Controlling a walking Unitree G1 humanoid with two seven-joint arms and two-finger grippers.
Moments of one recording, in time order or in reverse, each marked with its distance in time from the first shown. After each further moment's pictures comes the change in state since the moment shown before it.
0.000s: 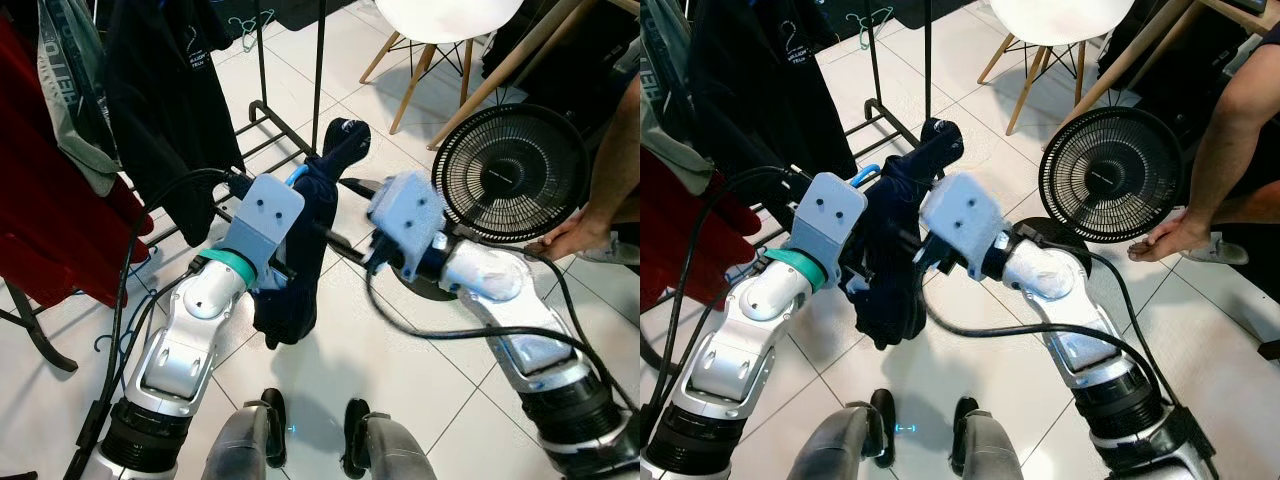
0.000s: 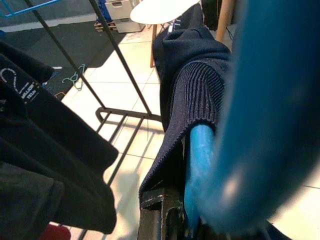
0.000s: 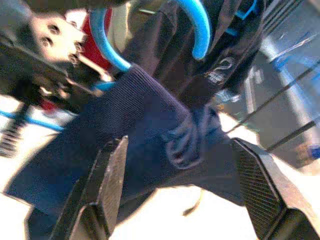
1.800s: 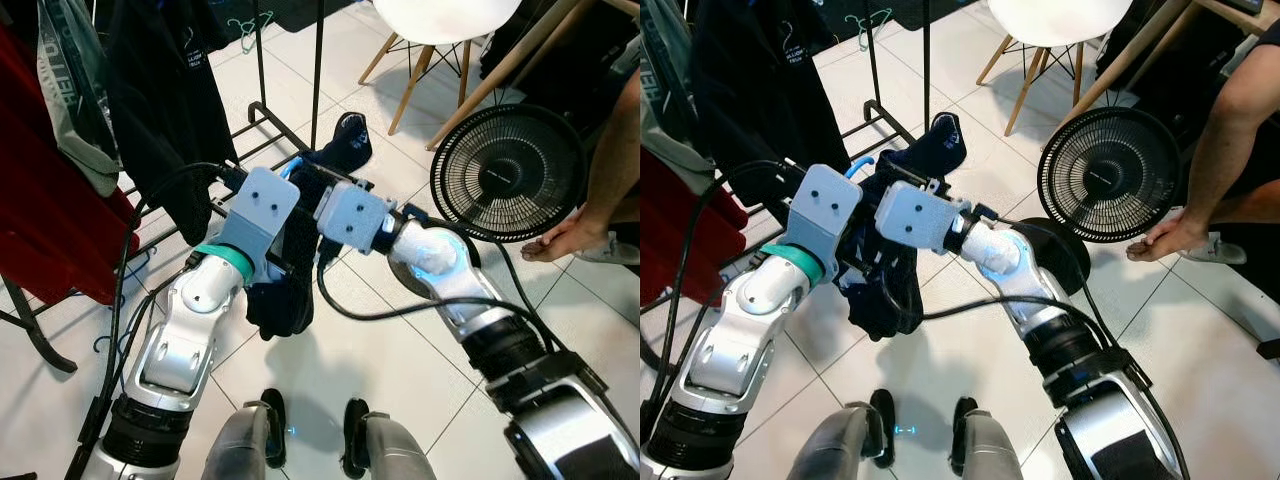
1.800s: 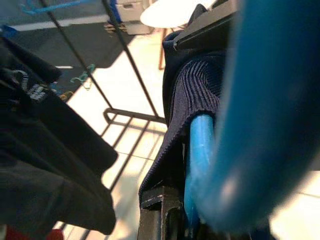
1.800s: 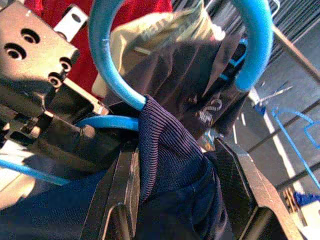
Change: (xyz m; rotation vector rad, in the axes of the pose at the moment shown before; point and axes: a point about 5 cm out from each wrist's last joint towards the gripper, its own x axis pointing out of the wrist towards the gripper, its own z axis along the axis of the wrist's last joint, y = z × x) left arm -0.003 0.006 0.009 -0.019 -0.009 0.017; right arm 0.054 0.009 -0.008 0.013 -0.212 -0.017
